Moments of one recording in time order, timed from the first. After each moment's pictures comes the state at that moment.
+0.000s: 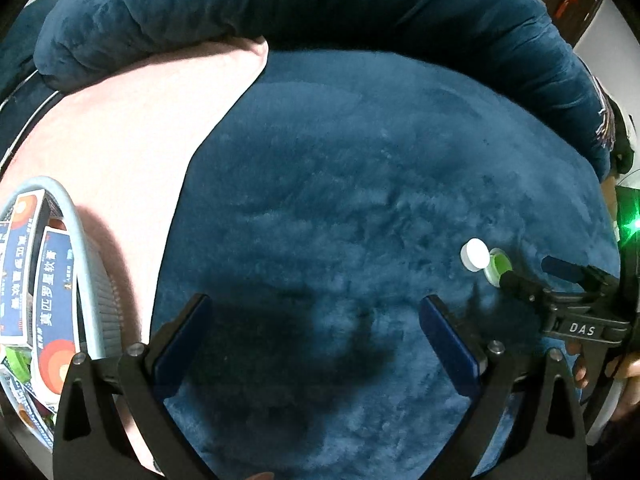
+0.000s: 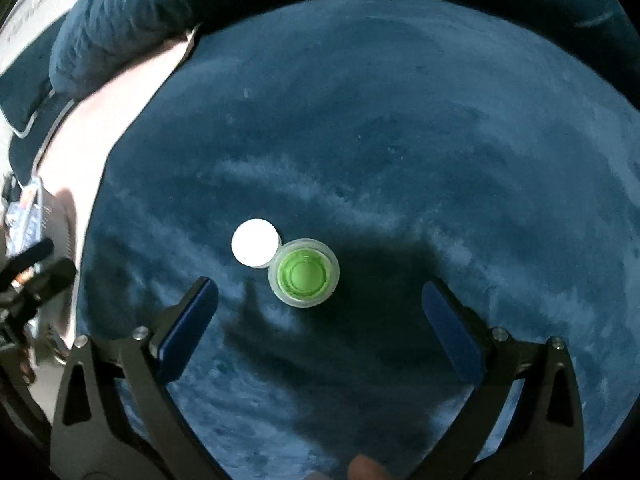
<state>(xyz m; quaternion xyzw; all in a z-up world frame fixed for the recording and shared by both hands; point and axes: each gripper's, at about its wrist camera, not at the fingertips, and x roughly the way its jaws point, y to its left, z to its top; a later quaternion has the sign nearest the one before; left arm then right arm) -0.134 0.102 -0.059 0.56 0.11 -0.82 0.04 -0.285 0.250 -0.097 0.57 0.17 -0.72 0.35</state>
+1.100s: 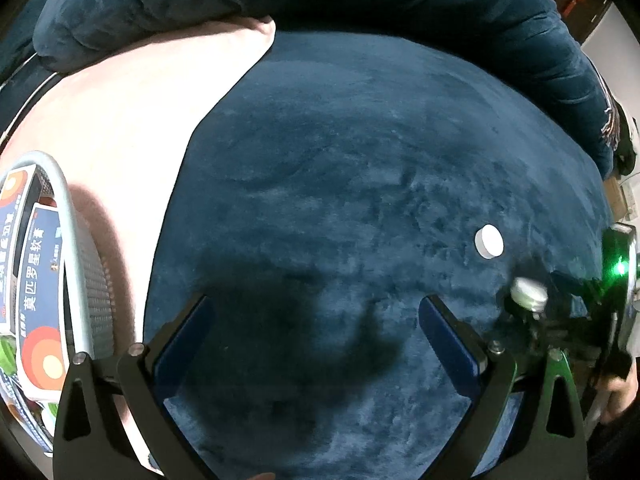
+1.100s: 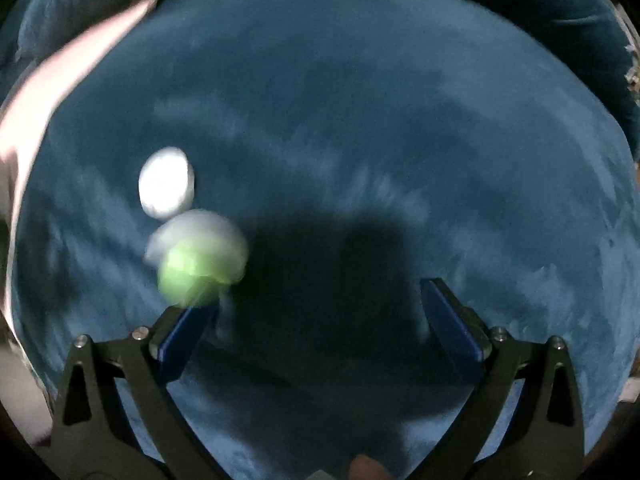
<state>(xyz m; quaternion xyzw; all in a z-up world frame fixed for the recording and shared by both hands) -0.128 0.094 -0.078 0.57 0.12 -0.81 0.04 -0.272 0.279 -0.131 0.56 0.26 -0.73 0.30</state>
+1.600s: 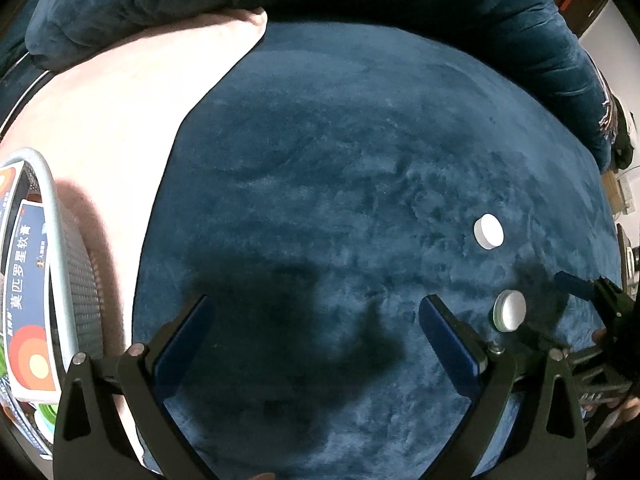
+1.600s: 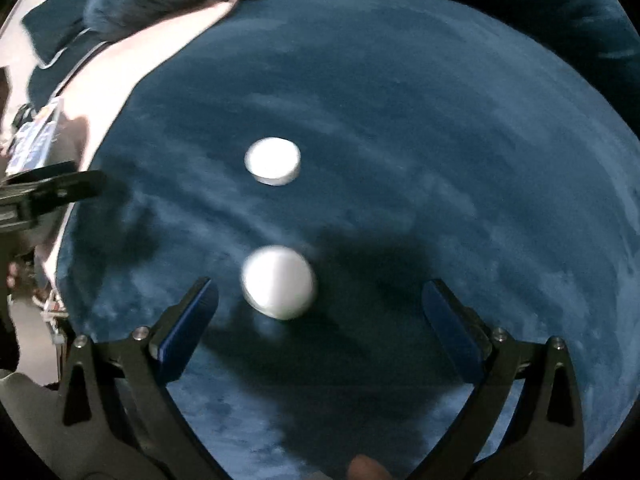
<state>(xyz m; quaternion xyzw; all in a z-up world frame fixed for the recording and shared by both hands) -0.129 0.098 -0.086 0.58 0.12 -0.81 0.03 -0.241 0.291 -0.096 0.54 0.24 -0.70 0.40</state>
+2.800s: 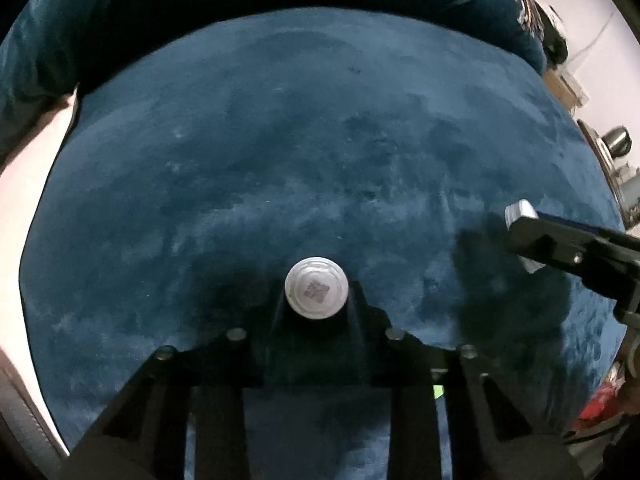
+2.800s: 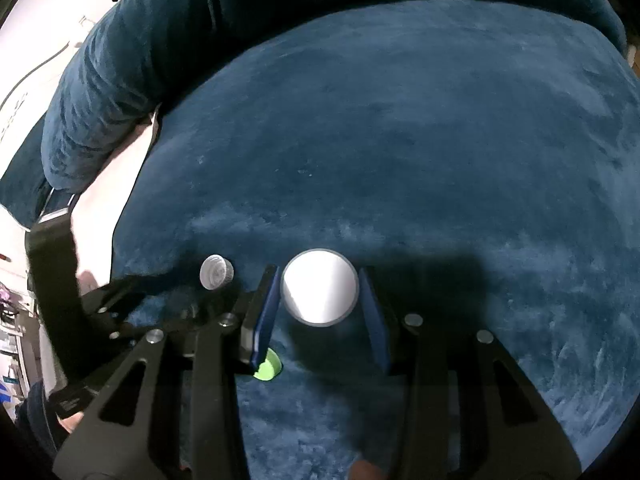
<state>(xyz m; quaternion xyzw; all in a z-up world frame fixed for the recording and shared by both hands) -0.205 0.236 -0.113 0.57 0.00 -0.81 -0.13 -0.312 0.333 -0.073 0.58 0.01 -0.76 0.30</state>
